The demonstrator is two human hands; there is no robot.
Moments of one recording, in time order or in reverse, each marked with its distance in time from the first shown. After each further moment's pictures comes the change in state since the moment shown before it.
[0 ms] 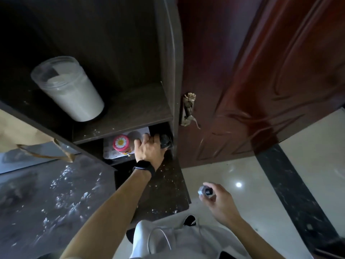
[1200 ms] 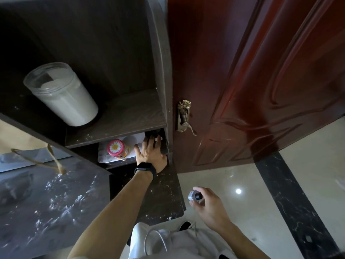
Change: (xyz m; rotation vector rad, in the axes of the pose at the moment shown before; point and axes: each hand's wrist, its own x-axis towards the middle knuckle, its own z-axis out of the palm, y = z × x) left_hand 0.011 0.024 0.015 -0.094 -0.152 -0.023; right_hand 0.019 0.010 0.007 -0.052 -0.022 -0.102
